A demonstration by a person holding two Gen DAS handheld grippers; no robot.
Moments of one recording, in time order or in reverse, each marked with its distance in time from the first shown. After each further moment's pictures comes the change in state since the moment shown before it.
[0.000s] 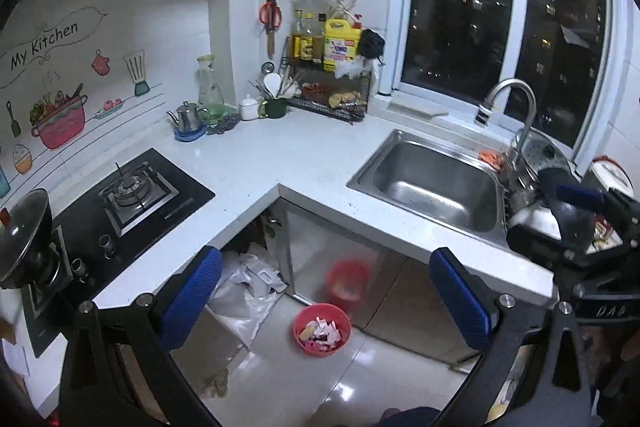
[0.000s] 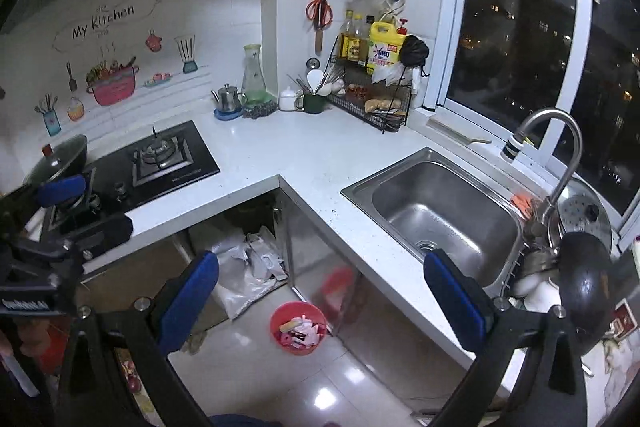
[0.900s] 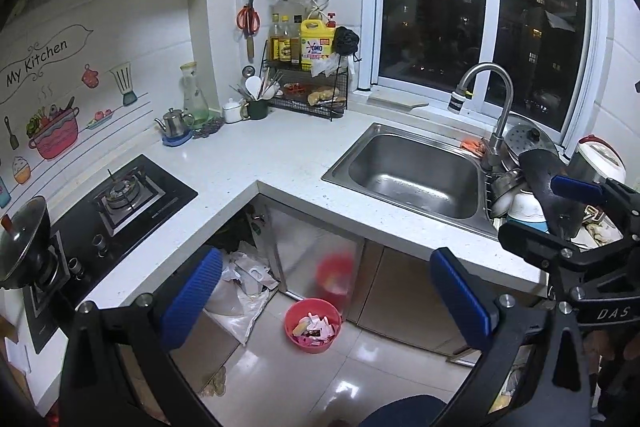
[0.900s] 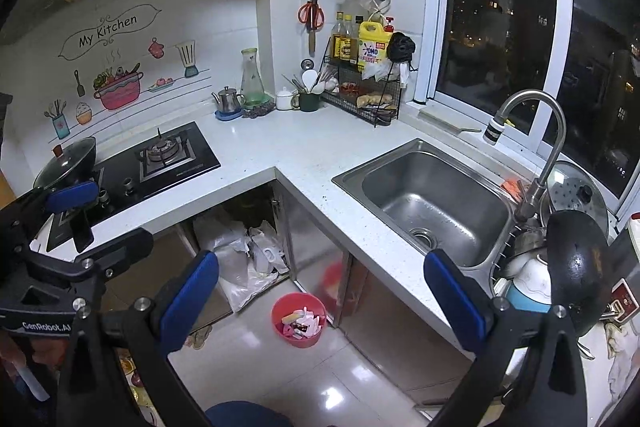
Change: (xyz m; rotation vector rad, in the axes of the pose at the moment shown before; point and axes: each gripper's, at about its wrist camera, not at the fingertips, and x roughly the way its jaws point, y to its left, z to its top) left arm -0.016 -0.060 -0.016 0.042 -0.008 -0.002; right arm -0.041 -0.010 -0.027 0.025 -0.002 -0.006
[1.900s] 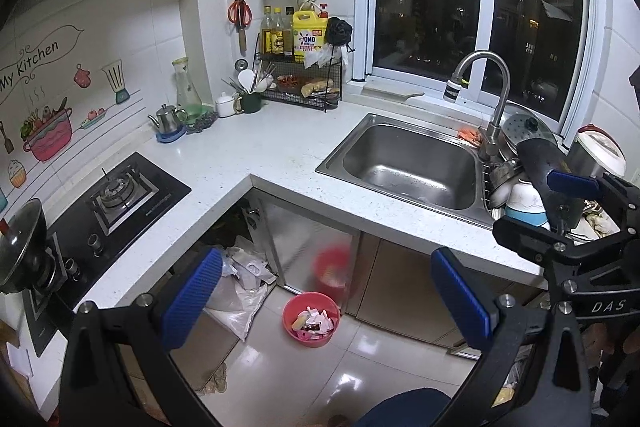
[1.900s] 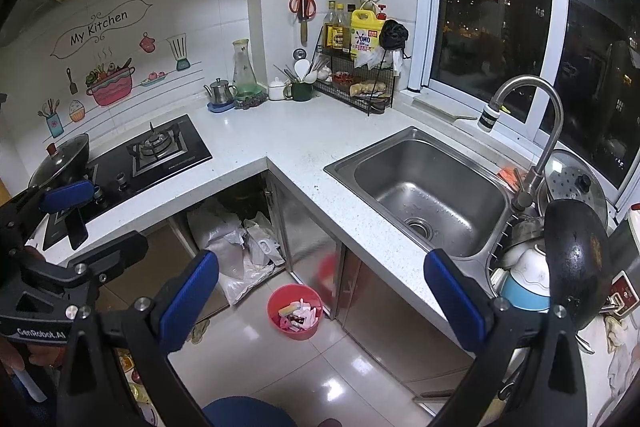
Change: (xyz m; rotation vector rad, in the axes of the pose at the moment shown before) left arm 0.009 -0.006 -0.002 0.022 0.033 -0.005; right arm 0.005 0.000 -0.003 0.024 0.035 -0.017
